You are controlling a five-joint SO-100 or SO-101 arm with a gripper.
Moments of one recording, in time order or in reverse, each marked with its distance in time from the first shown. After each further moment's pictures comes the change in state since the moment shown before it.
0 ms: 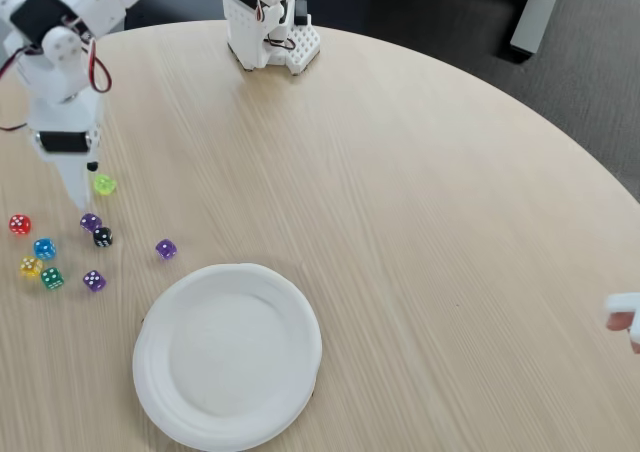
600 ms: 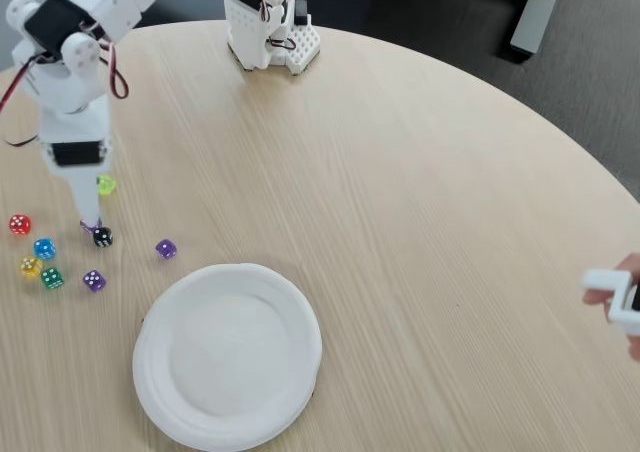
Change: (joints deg) arm -4.3 0.3 0.0 -7.5 -4.0
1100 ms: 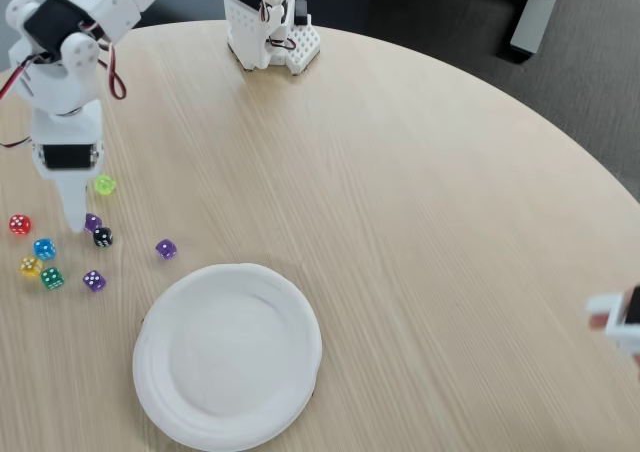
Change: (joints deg) arm 0.5 0.0 0.0 -2.5 0.0
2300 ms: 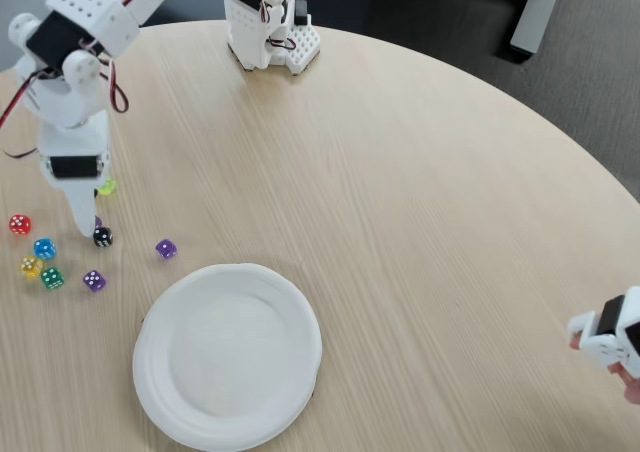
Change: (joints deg) arm -0.1 -5.4 0.3 0.0 2.5
